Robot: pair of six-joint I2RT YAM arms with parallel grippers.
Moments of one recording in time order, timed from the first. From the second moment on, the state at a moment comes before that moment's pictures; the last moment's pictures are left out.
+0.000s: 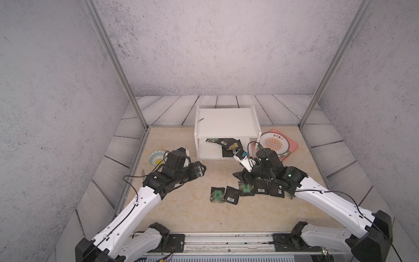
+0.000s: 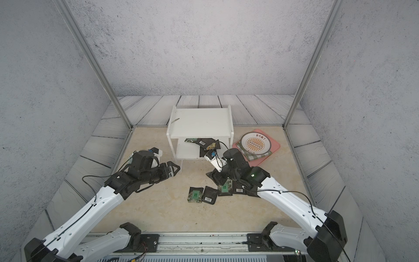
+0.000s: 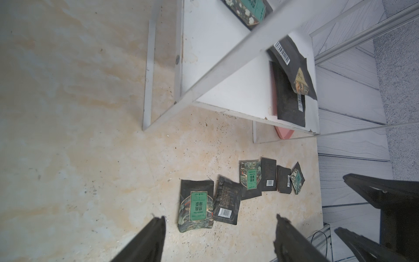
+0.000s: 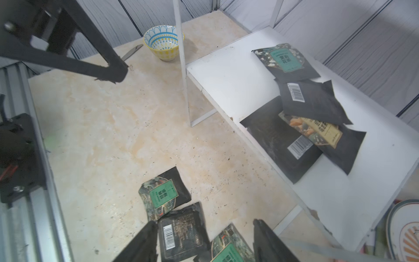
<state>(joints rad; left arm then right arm) -0.49 1.00 0.89 -0.62 0.20 -0.75 0.74 1.18 0.98 -0.43 -0.15 -0.22</state>
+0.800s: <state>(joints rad) -0.46 1.02 0.83 -0.57 0.27 -0.76 0.74 1.41 0.87 0.00 0.01 -0.66</state>
